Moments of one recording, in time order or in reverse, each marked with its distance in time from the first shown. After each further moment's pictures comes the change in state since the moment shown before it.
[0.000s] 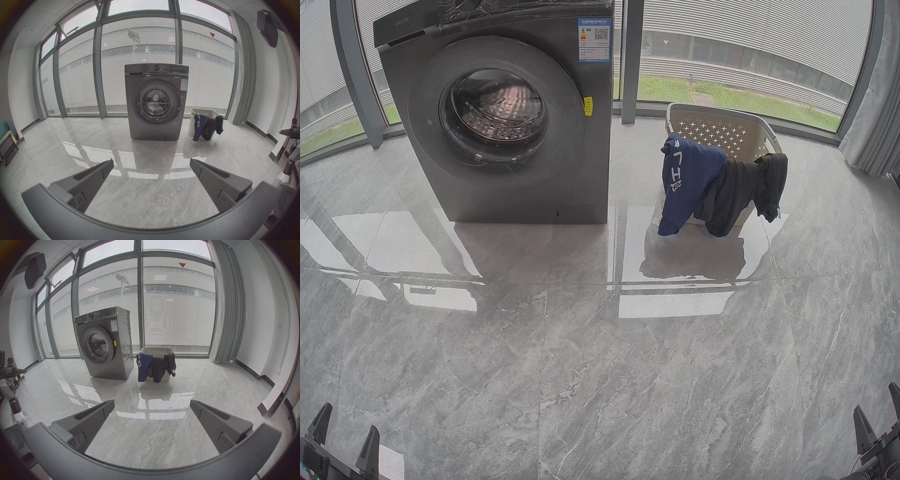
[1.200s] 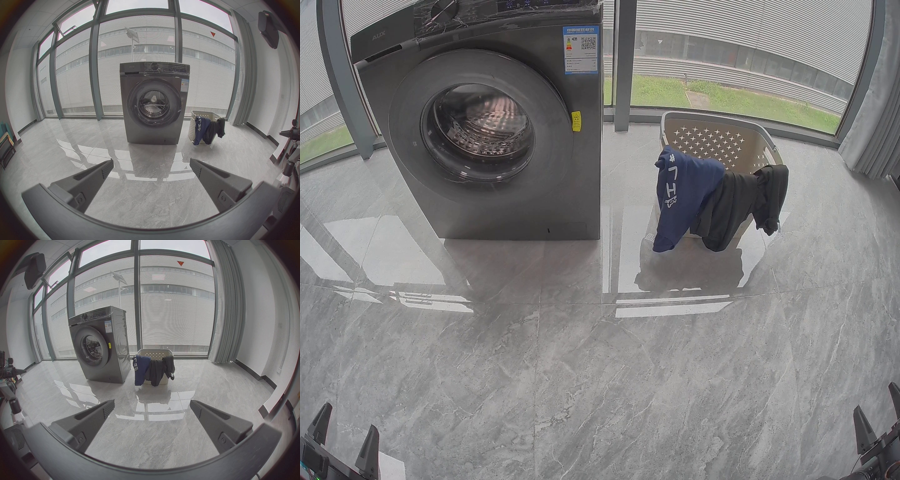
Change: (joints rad) left arm -0.001 0.000 0.000 -0.002 0.002 -0.009; right arm 0.000 0.000 0.000 -0.001 0.001 0.000
